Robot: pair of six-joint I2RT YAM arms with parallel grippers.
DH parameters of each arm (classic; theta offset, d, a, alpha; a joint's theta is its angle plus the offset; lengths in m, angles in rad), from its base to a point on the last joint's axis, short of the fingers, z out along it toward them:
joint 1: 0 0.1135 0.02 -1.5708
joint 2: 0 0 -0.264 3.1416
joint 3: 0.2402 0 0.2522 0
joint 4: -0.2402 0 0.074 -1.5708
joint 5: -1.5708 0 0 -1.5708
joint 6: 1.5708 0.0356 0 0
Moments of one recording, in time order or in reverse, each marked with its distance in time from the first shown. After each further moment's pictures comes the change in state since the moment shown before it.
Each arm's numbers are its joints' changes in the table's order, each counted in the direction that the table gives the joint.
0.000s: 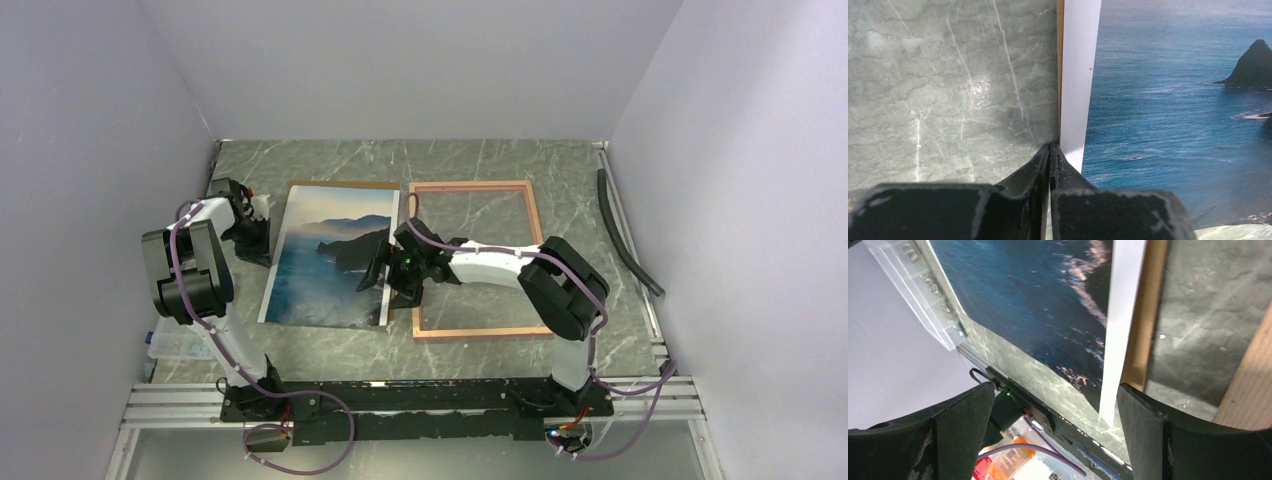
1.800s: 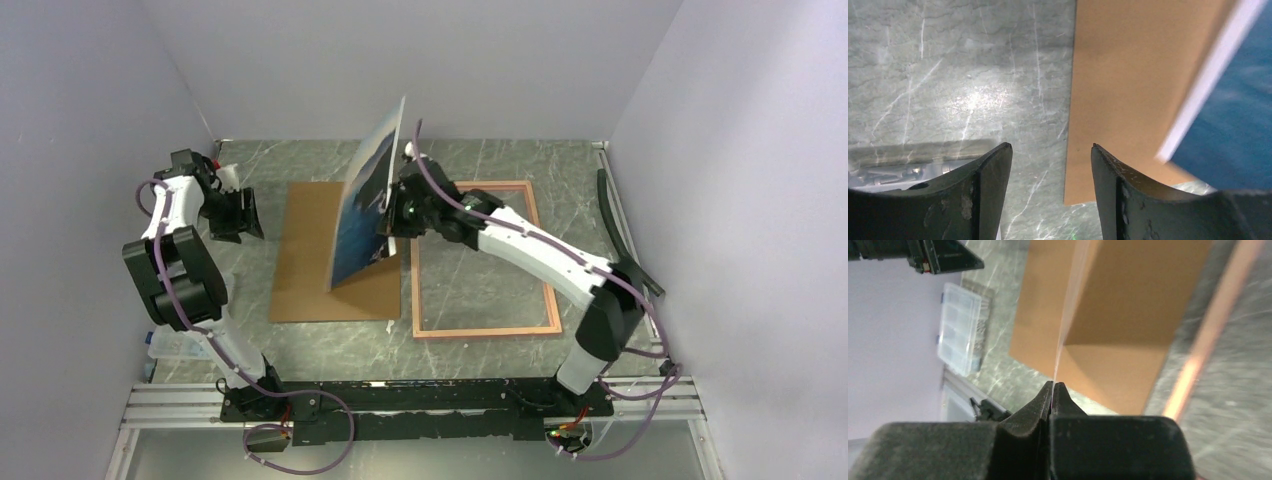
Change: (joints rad) left arm 0.103 -0.018 0.275 -0.245 -0.110 -0.032; right arm -0.013 -0.171 0.339 -0.290 -0.282 -0.335
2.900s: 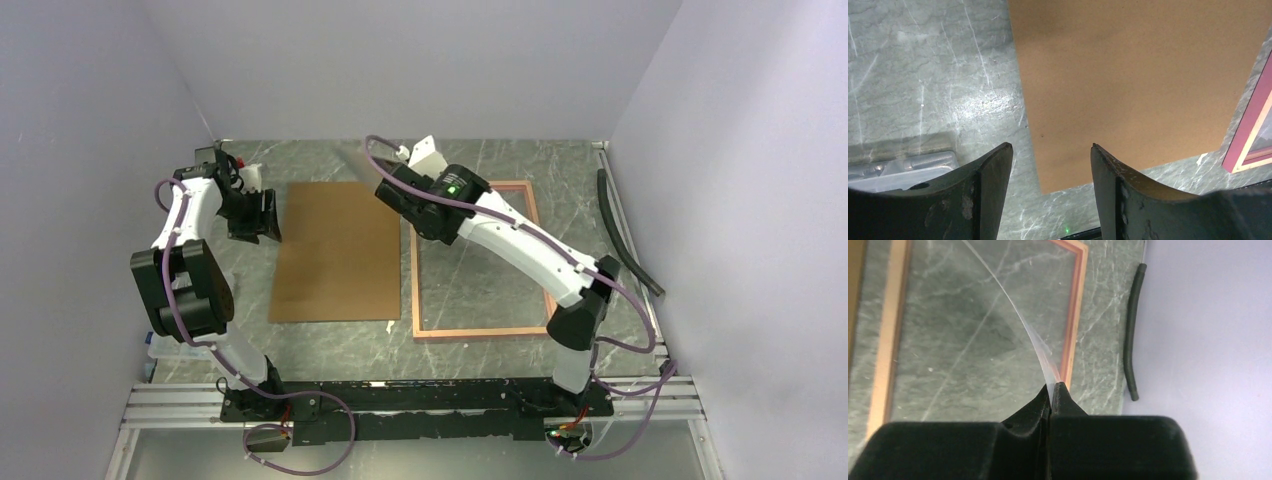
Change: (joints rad) left arm -0.118 -0.114 -0.050 -0.044 0.000 -0.010; right arm 0.129 0.117 0.581 -1.017 -0.982 -0.446
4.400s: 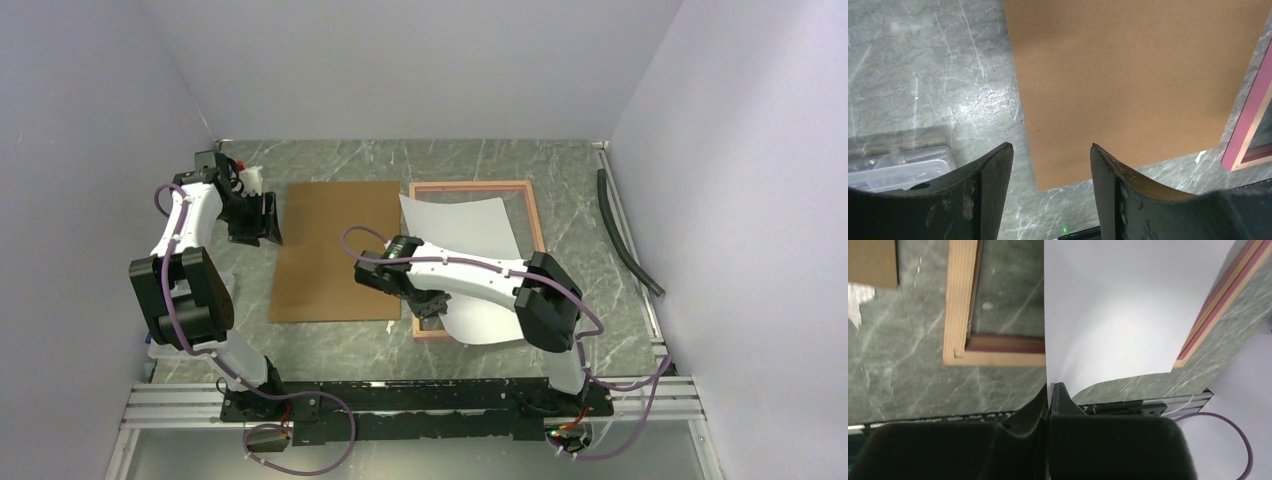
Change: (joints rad) left arm -0.005 -0.051 -0.042 0.013 -0.002 -0.007; right arm 0.154 0.136 -0.479 0.089 0.521 0.361
